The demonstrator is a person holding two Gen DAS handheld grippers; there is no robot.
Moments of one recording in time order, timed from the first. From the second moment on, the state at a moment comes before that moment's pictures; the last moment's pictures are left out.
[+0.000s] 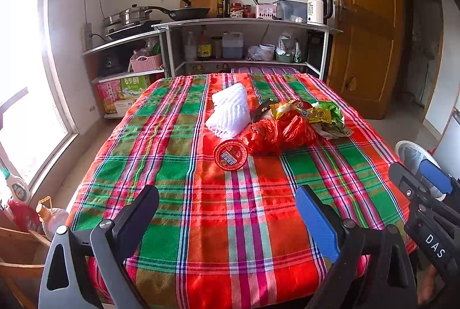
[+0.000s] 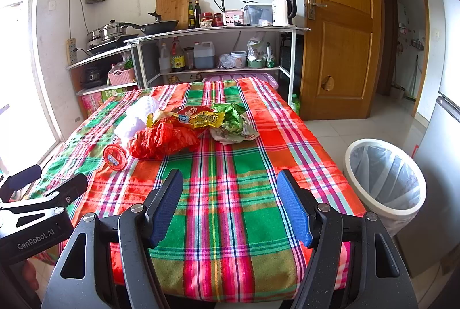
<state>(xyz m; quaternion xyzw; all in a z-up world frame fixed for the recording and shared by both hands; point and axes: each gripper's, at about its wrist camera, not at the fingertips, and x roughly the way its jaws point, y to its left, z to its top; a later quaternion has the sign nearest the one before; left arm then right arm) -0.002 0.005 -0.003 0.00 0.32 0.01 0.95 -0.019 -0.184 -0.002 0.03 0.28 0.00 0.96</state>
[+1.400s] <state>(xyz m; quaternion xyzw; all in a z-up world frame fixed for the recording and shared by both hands) 0.112 0.076 -0.032 -0.06 0.38 -0.06 0.92 0.136 -0.151 -0.037 0.10 0.37 0.16 0.91</state>
